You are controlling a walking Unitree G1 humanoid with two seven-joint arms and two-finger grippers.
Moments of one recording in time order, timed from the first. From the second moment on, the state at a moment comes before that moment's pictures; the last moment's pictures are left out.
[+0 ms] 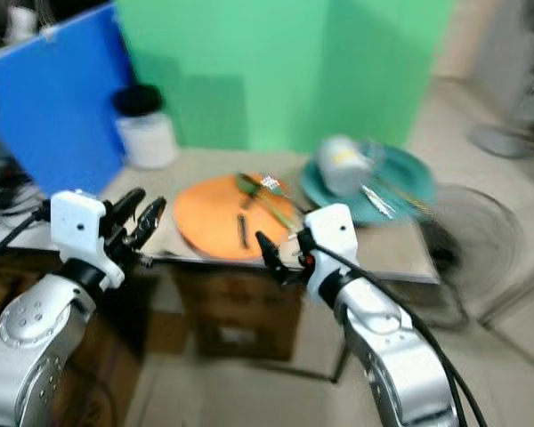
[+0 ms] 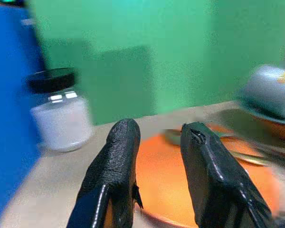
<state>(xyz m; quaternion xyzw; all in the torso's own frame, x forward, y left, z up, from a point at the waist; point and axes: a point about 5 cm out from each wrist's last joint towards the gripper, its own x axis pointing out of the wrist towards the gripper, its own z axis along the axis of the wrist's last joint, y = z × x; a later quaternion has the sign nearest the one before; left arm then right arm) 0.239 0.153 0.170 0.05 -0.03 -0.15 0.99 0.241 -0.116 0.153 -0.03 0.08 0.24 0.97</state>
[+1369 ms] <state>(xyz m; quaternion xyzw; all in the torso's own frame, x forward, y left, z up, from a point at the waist) 0.225 0.139 0.154 0.06 0.06 -0.34 0.94 0.270 -0.115 0.132 -0.07 0.27 0.26 0.92</state>
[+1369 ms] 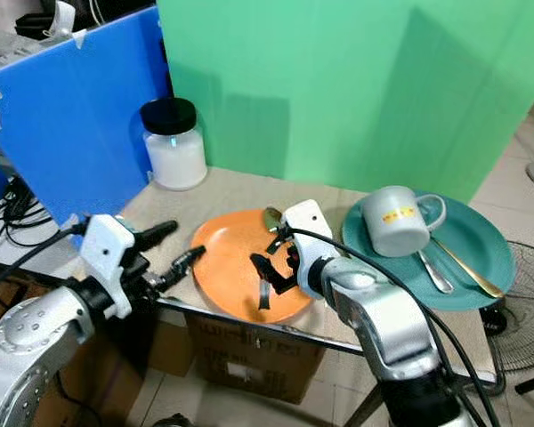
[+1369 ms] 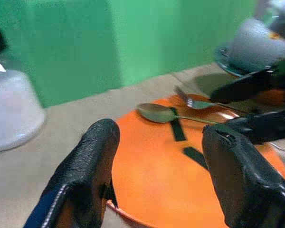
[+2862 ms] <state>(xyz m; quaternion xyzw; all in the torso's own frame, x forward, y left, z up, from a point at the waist) 0.215 0.134 0.146 0.09 0.08 -0.38 0.92 0.305 -0.108 0.101 -0.04 0.33 0.19 0.92</state>
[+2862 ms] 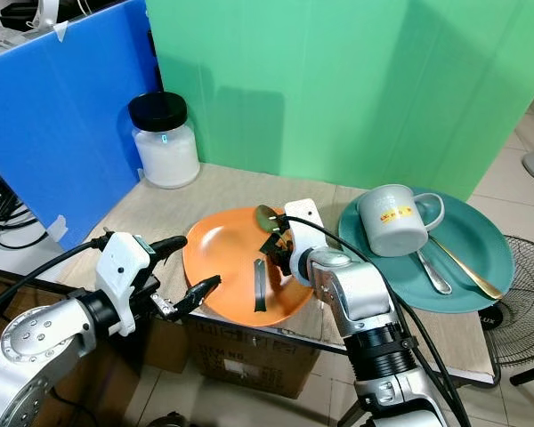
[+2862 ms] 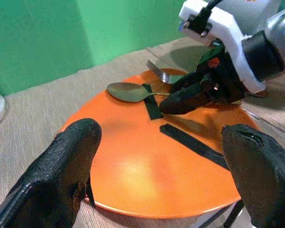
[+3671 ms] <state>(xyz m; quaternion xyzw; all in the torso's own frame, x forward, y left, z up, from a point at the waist) 0.214 0.132 0.146 0.09 0.08 -0.38 0.92 0.305 -0.099 0.104 -0.06 0.30 0.24 0.92</state>
